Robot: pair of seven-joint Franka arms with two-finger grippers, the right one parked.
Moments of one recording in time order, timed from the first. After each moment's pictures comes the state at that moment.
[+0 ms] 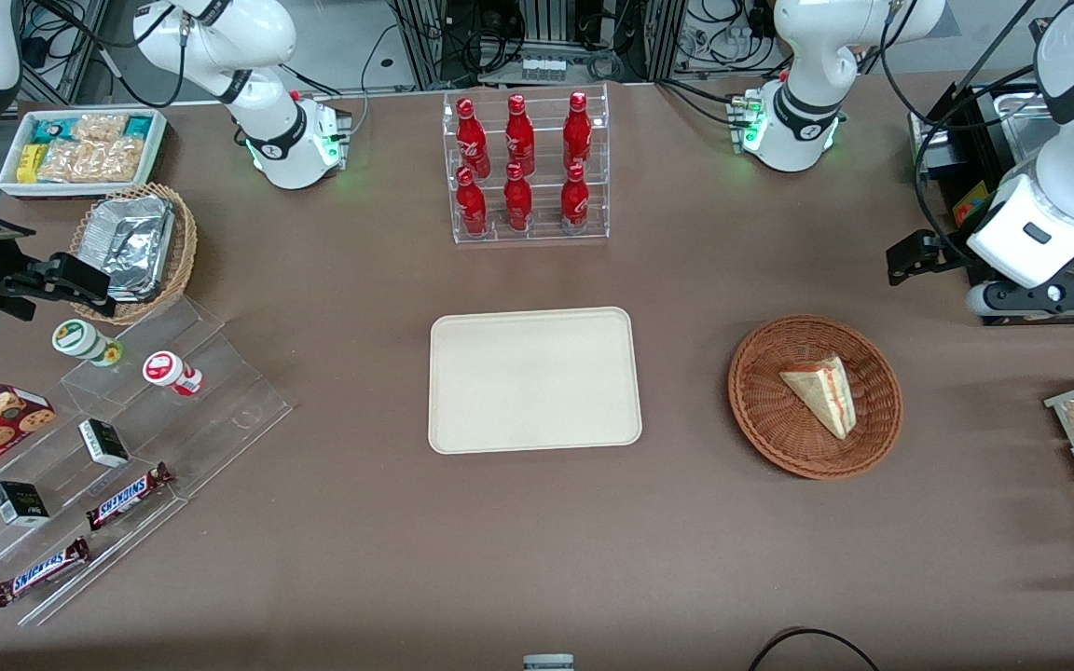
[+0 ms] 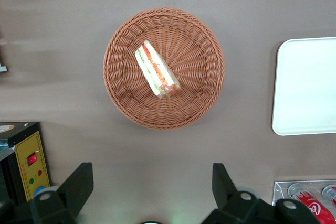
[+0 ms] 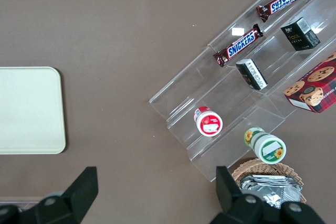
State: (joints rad) arm -0.05 0.00 -0.06 -1.67 -0.01 1.58 -0.09
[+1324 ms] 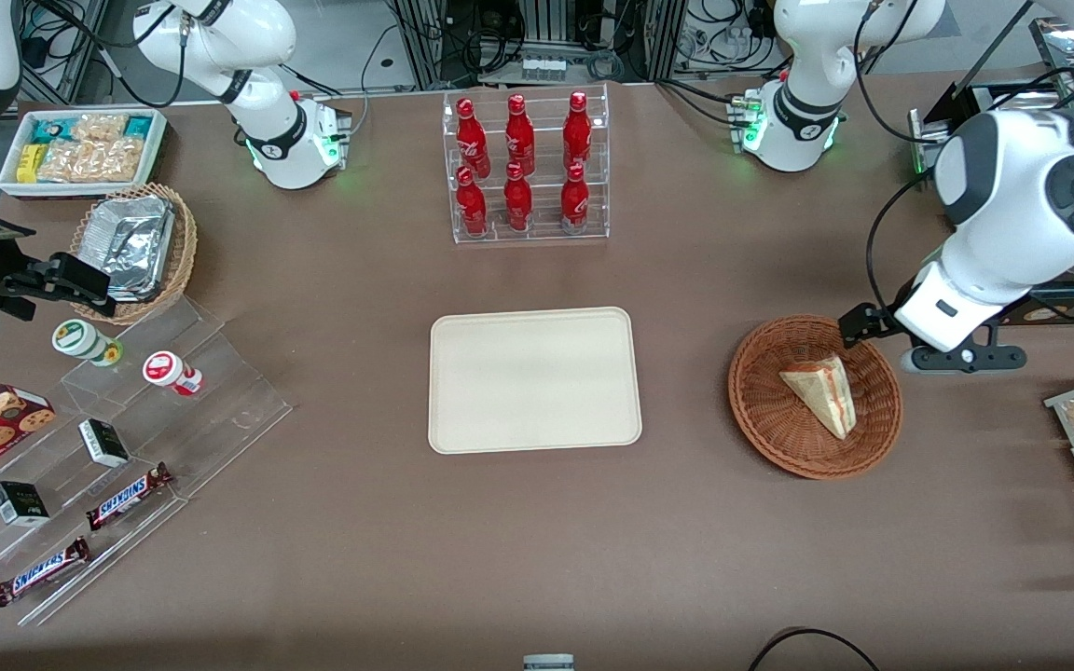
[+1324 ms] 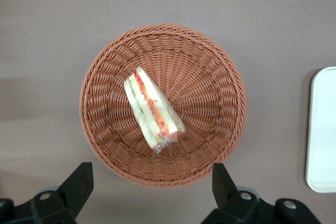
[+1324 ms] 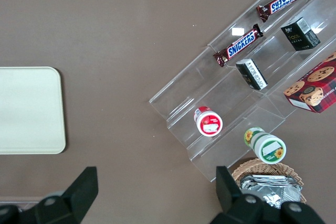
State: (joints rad) arm -0.04 0.03 -0.05 -2.06 -0.01 2.12 -0.09
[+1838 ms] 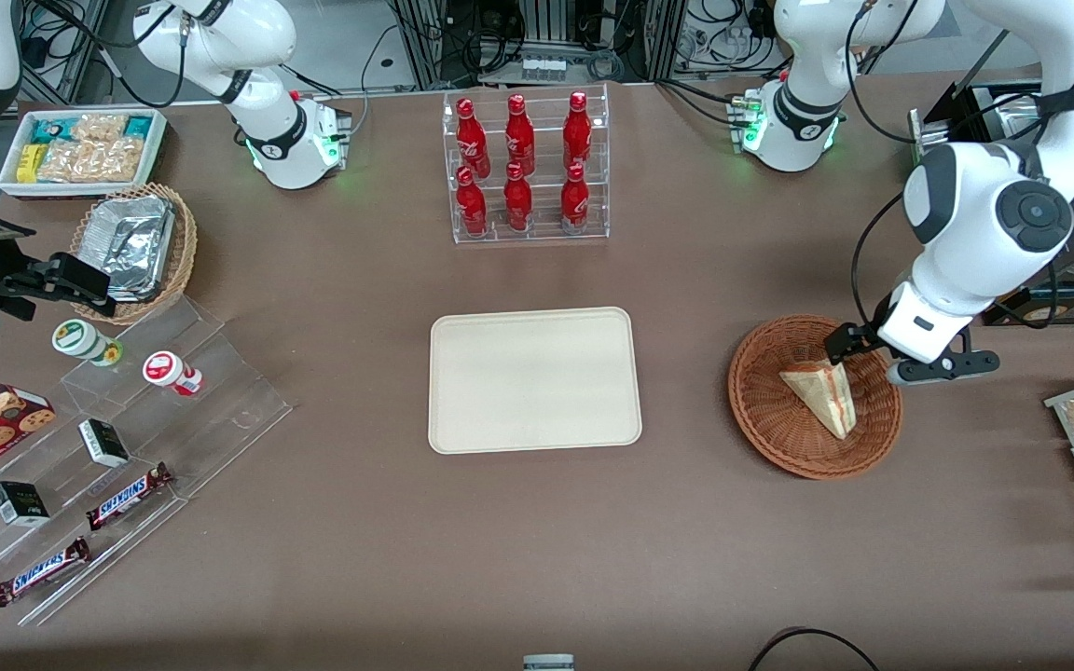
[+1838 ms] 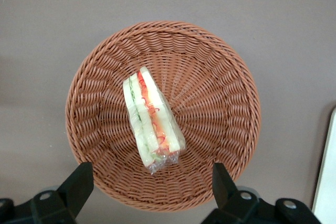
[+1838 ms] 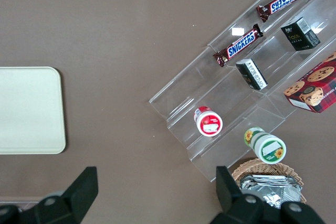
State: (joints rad) arm -0.04 0.07 -0.05 -2.16 -0.01 2.29 -0.28
